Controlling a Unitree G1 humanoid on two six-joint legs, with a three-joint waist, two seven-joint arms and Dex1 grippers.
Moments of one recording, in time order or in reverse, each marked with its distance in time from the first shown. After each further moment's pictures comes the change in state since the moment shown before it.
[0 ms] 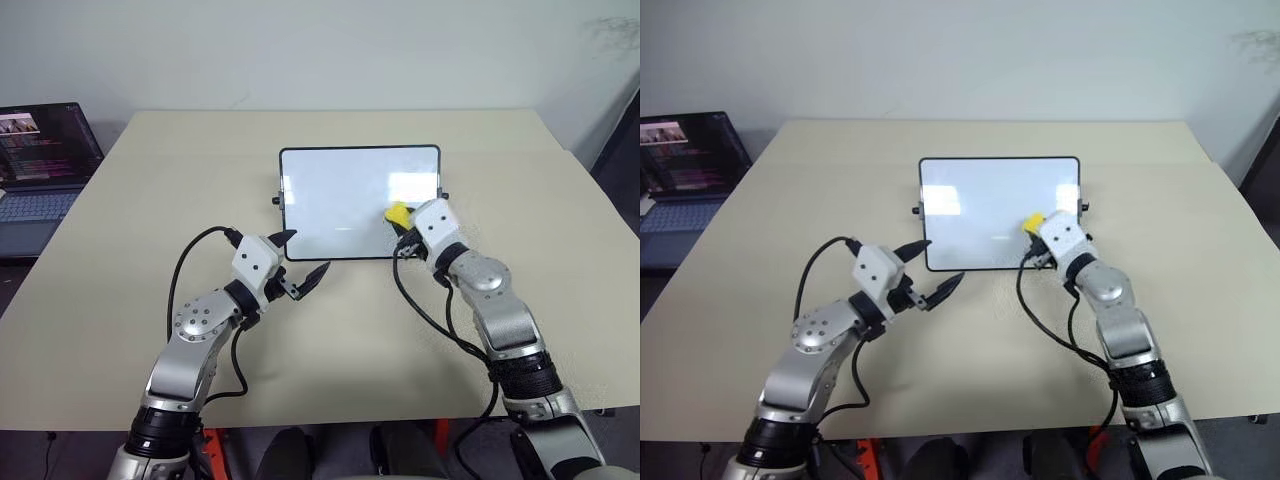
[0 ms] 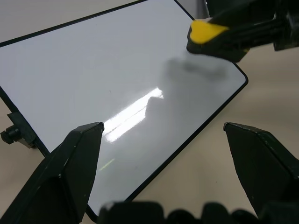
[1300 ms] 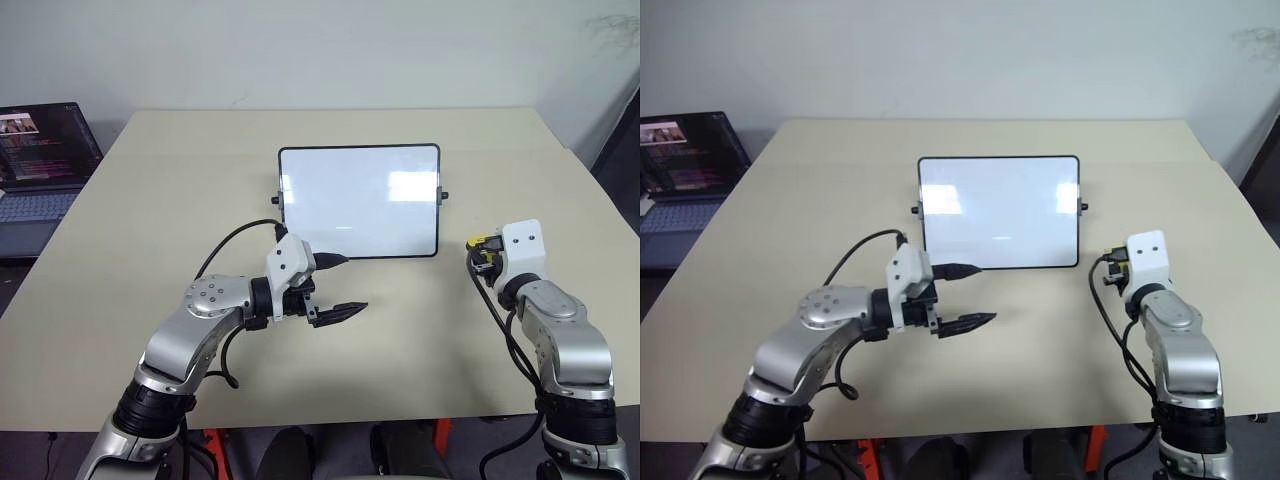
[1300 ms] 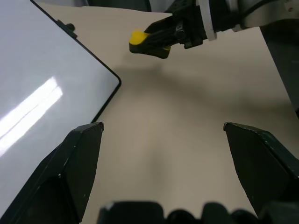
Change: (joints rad) left arm -0.141 0.128 -0.144 -0.114 -0.180 0.289 -0.335; right arm 0.204 -0.093 -0.250 -0.211 0.104 0.435 -0.145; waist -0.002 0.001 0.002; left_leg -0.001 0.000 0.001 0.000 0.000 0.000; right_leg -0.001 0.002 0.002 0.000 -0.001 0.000
